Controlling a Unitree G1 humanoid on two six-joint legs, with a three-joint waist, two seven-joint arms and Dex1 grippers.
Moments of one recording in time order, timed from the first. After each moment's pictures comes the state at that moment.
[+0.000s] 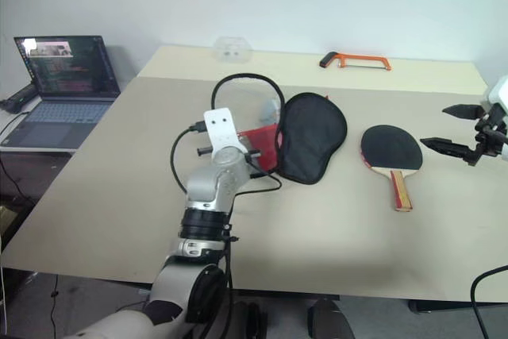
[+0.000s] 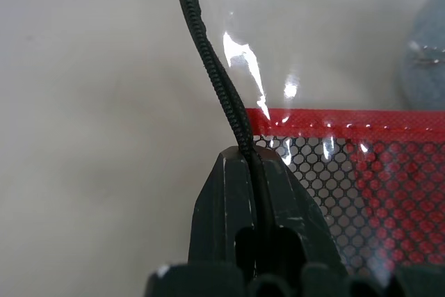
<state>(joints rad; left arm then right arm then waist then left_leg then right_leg) -0.82 -0.12 0.14 0.27 -0.14 0.76 0.54 -0.60 -1.10 -0.21 0.36 0.30 0.30 1.23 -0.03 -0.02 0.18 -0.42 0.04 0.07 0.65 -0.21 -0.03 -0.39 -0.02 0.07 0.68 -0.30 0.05</state>
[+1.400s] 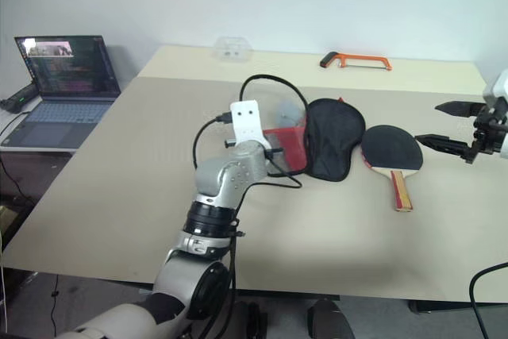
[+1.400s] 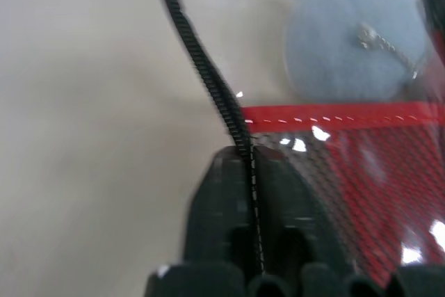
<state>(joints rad) -0.86 -0.13 0.01 0.20 -0.36 0.92 0.58 -0.61 -1.10 -0.21 0.33 0.38 0.36 1.26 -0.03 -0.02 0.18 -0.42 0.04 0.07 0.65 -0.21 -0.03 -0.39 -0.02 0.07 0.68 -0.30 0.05</state>
